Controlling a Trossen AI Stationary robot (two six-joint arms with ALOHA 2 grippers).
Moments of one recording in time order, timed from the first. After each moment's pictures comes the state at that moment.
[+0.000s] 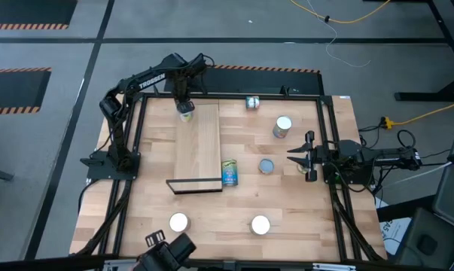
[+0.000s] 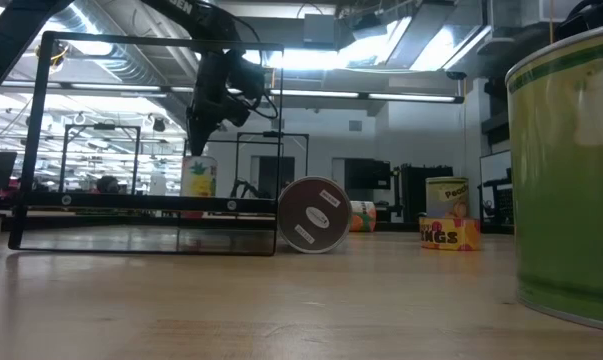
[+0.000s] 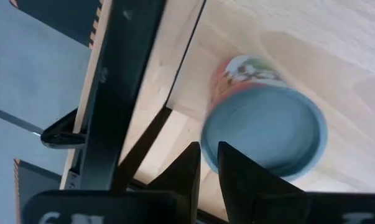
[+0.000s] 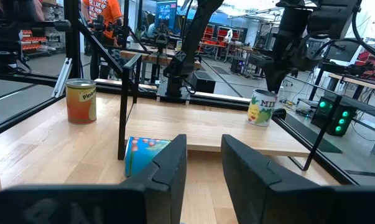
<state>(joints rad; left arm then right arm) 0.77 1.89 1.72 -1.38 -0.15 0.29 0.07 0.03 0.01 0.05 0.10 -0.14</state>
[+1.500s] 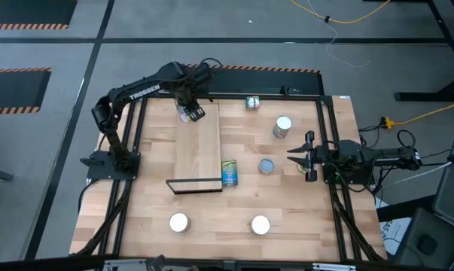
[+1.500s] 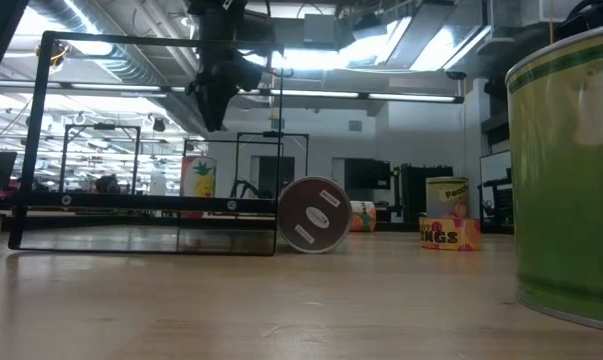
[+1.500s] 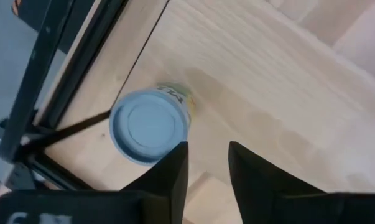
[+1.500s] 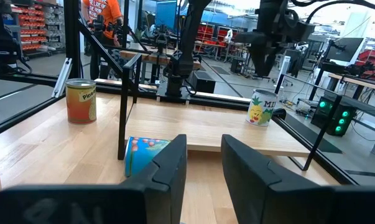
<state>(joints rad) 0.58 1.76 1.72 -1.37 -0.11 -0.10 0.07 0.03 0.01 0.05 0.10 -0.14</state>
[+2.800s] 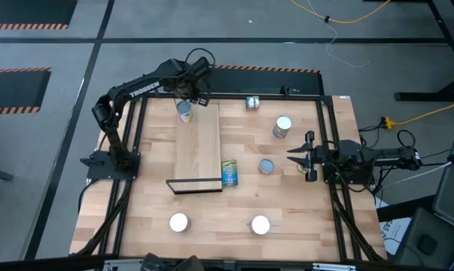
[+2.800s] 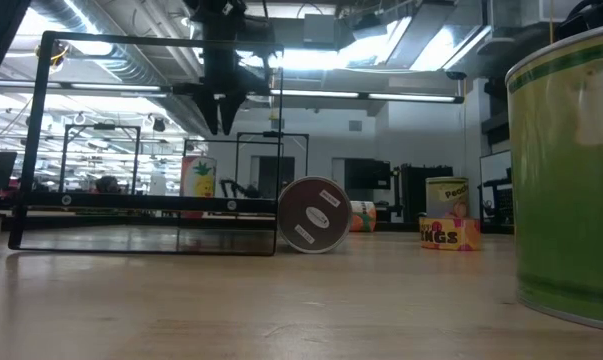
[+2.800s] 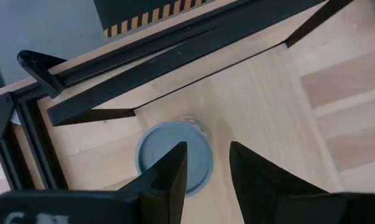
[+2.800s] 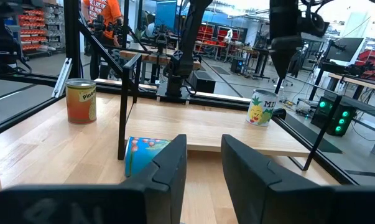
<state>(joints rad) 0.62 1.78 1.72 -1.26 -0.23 -0.60 0.07 0.03 0.01 0.05 0.10 -0.14</state>
